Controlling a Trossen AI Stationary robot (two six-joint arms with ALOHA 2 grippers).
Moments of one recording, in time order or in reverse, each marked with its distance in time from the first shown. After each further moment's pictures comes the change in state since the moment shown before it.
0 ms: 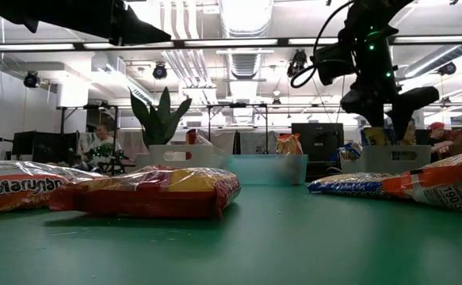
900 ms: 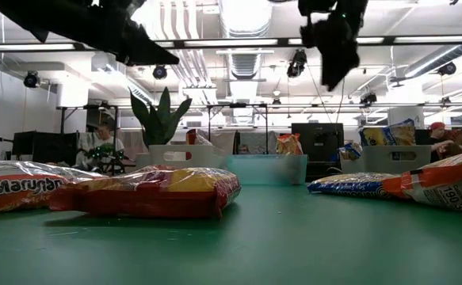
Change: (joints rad) left arm 0.000 0.129 0.000 -0.008 0.000 -0.168; right arm 0.086 -0.028 0.396 0.072 -0.429 0.816
